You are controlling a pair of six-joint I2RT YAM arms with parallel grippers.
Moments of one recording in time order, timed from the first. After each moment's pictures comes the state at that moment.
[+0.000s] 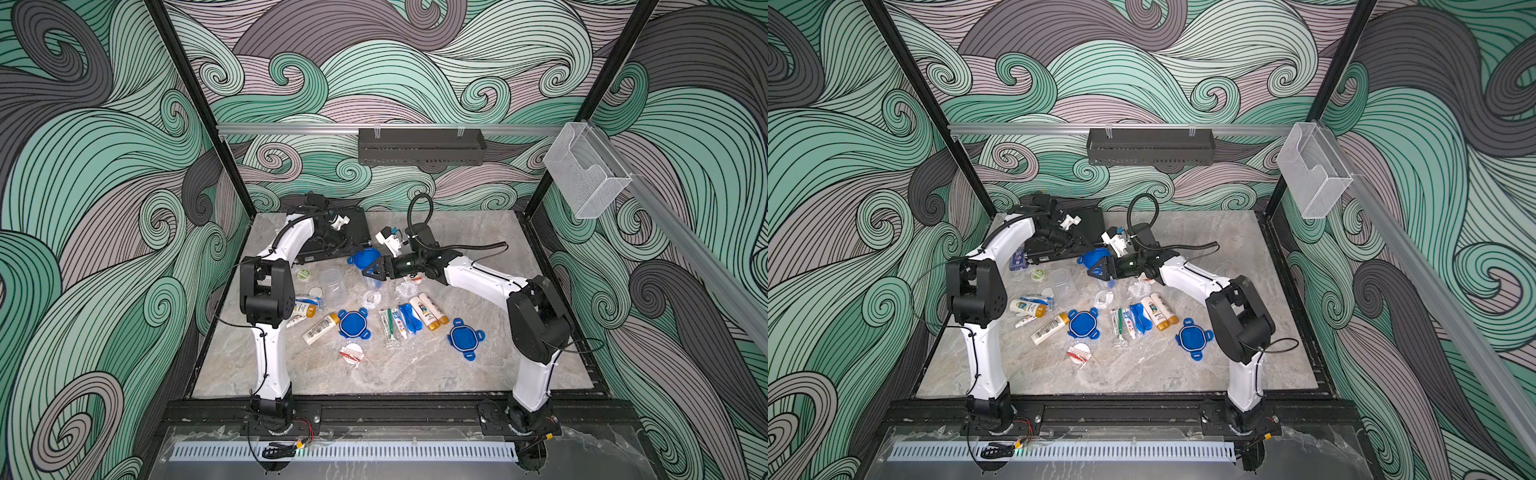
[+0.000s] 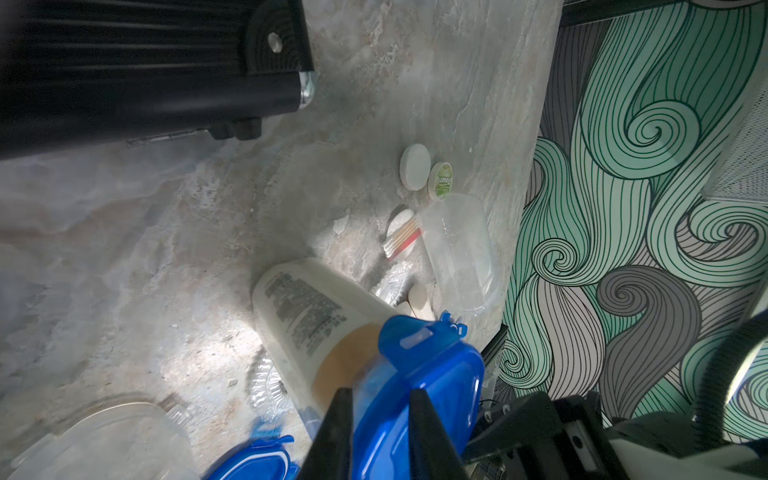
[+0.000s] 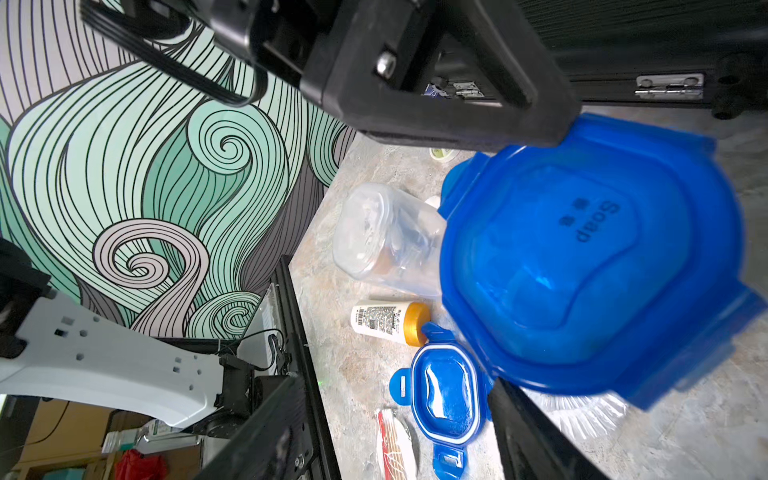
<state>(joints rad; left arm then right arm) -0.14 2.12 1.89 -1.04 0.77 -0.31 0.62 1.88 1.37 -0.12 -0.74 0.43</state>
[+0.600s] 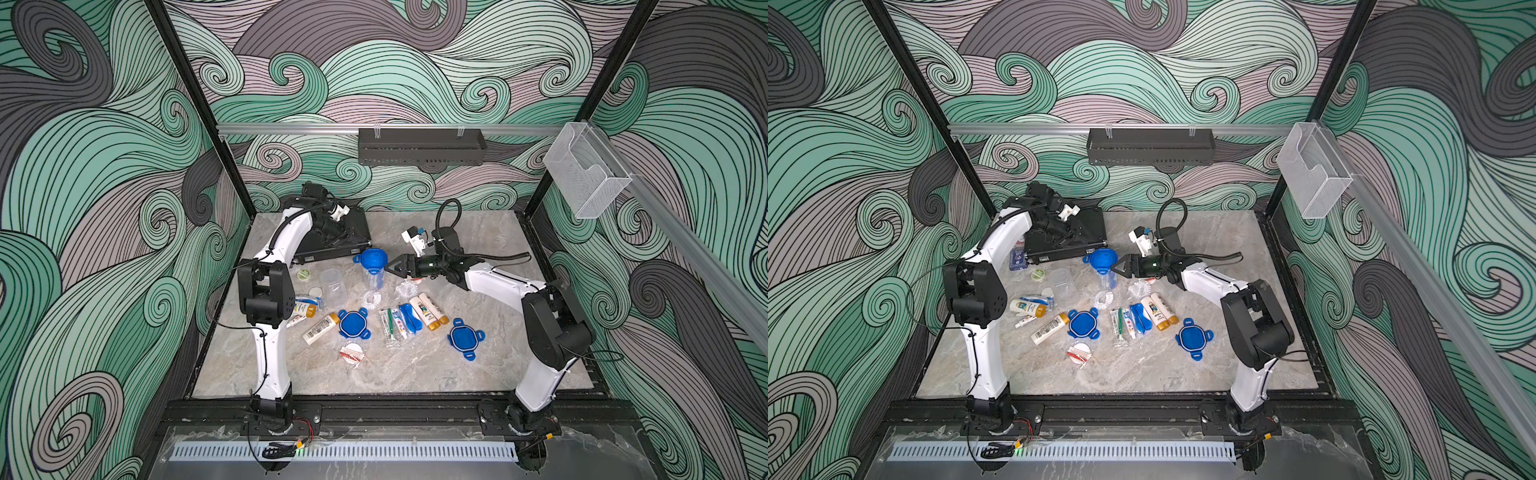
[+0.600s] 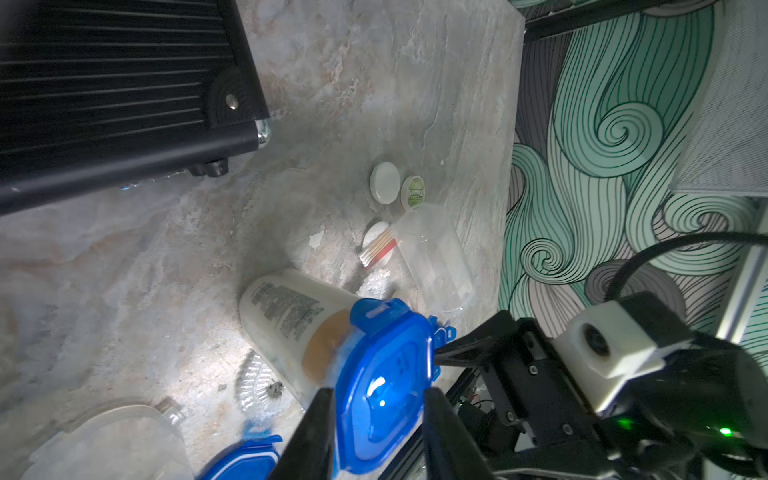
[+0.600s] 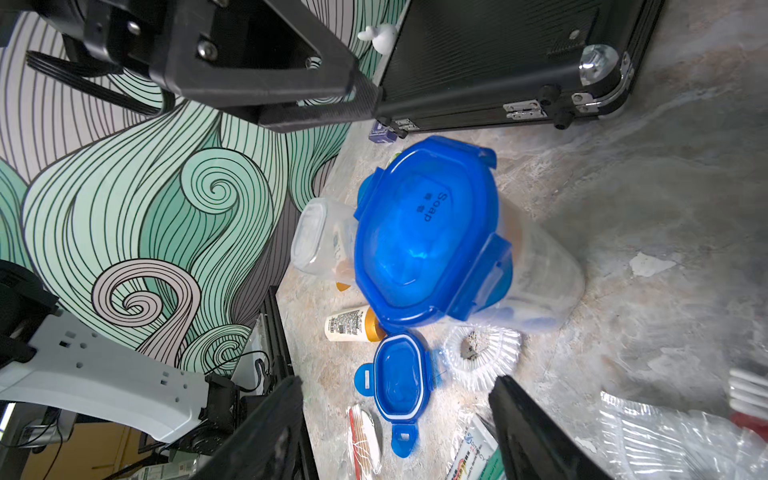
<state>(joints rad) -0.13 2.09 1.99 -1.08 0.77 -0.30 0.49 1.78 1.12 0.08 -0.76 0.47</state>
